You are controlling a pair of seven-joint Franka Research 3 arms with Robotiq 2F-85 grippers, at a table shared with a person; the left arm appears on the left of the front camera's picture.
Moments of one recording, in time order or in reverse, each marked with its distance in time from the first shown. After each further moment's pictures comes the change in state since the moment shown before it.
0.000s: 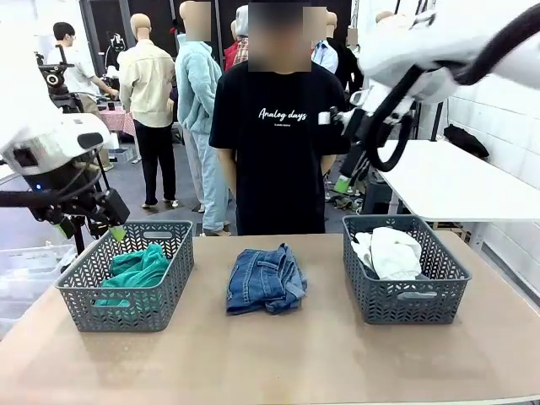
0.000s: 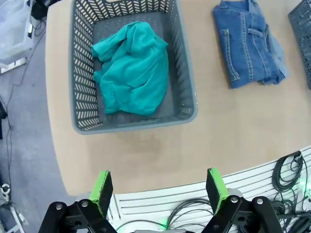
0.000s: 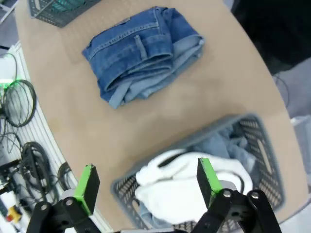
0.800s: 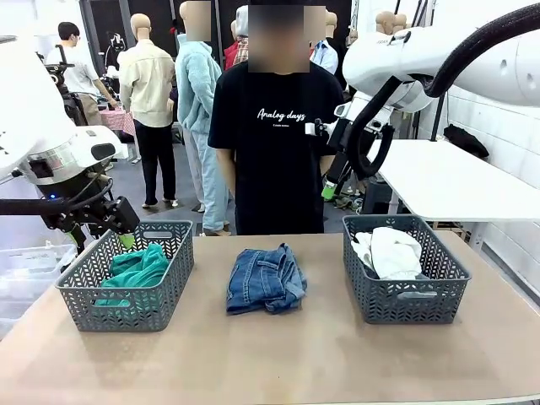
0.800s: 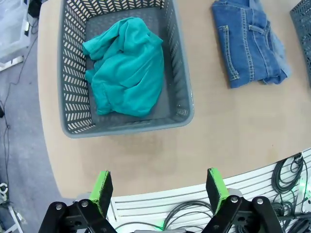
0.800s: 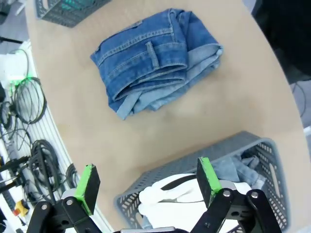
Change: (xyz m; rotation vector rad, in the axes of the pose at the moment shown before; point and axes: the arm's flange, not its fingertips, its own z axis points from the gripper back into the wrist) left arm 0.003 -0.010 -0.016 -0.007 0.014 0.002; right arm 0.020 -0.012 -0.028 0.080 0.021 0.010
